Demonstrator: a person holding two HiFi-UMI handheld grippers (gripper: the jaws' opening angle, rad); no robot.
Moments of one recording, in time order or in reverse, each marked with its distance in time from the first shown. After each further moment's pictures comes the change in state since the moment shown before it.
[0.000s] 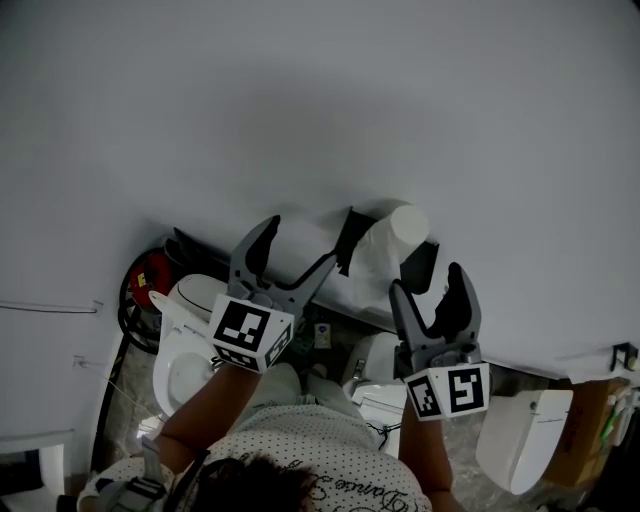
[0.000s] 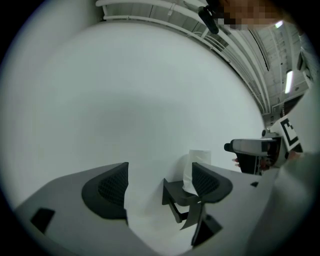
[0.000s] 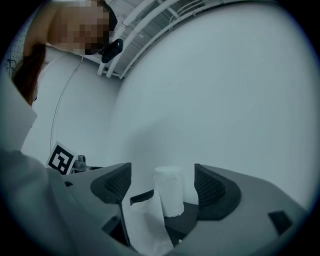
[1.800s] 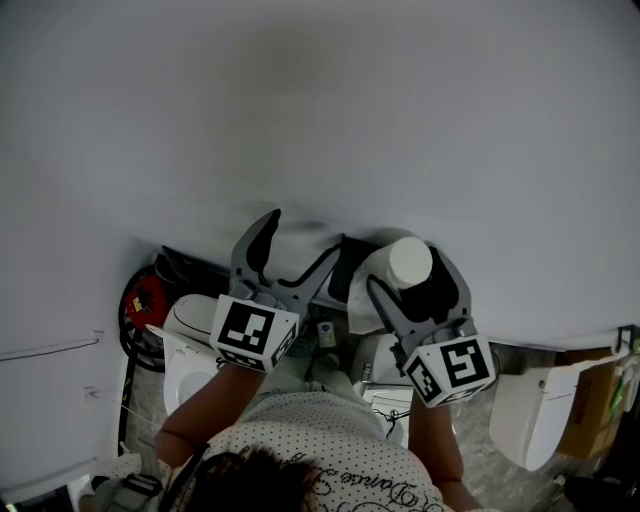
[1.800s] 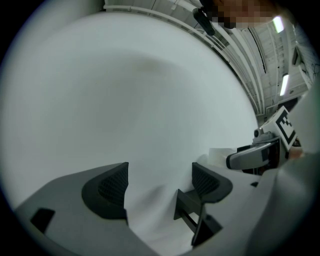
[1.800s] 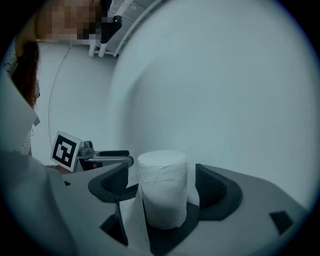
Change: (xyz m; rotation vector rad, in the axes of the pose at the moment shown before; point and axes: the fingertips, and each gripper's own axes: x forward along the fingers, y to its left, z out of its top) left arm 0.068 0.029 -0.005 0.005 0.013 -0.084; right arm 0.076 -0.009 -0.043 -0.001 0.257 0.039
